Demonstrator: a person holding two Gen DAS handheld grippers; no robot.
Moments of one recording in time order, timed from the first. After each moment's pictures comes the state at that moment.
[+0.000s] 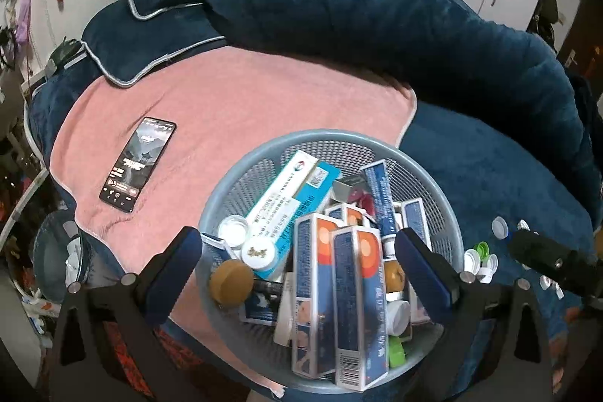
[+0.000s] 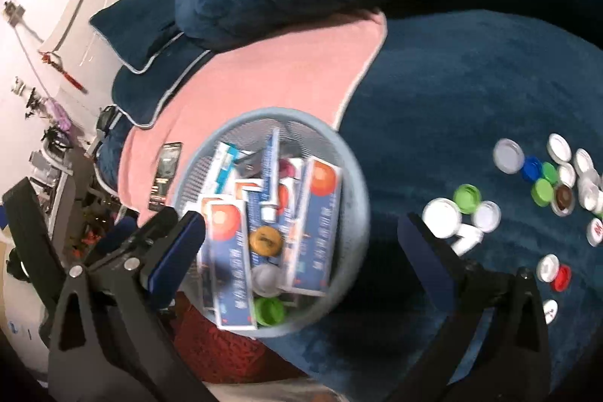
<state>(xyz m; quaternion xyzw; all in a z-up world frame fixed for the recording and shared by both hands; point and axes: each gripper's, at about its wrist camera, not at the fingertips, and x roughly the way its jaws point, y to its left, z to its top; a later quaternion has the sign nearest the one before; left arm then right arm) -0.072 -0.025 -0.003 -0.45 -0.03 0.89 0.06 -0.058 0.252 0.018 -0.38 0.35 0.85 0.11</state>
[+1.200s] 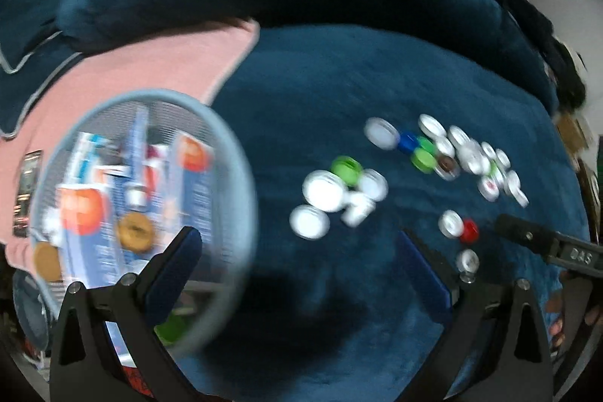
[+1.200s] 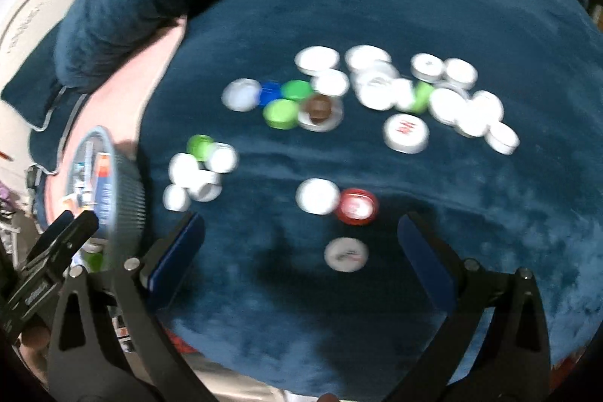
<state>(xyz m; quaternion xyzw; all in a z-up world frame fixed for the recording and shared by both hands) -0.013 0.172 -0.042 -0.50 0.08 0.83 0.24 0.128 0.368 -0.067 -0.42 0.42 0.76 0.27</state>
